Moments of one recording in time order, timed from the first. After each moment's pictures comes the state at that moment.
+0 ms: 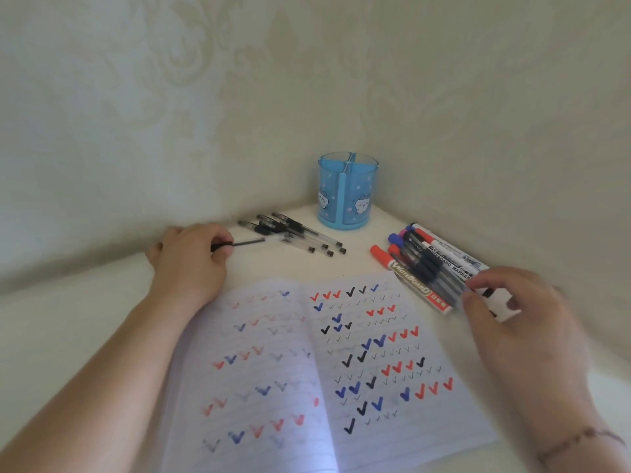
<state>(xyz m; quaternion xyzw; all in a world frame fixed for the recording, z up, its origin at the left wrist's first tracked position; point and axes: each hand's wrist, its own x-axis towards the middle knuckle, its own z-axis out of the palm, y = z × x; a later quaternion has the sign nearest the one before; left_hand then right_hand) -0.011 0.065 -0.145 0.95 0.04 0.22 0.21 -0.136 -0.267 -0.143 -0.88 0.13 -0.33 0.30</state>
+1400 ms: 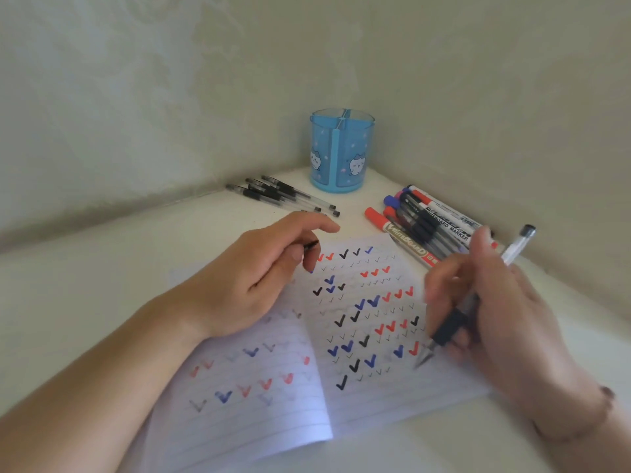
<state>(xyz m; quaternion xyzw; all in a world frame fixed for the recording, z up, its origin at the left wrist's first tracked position) -0.081 0.009 -0.135 0.82 -0.40 0.06 0.40 -0.158 -0.232 -0.127 -0.69 0.02 -0.06 0.72</state>
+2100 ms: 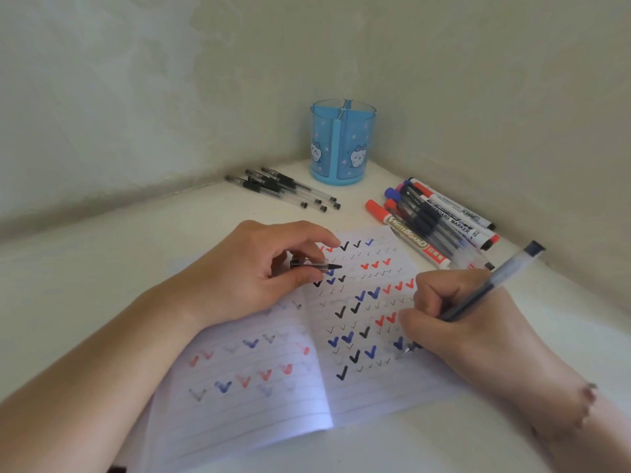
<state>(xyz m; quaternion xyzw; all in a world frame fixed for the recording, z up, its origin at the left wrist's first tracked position) -0.078 0.007 -0.135 0.84 -0.38 0.08 0.37 -0.161 -0.233 -0.138 -0.86 -0.10 -0.06 0.50</state>
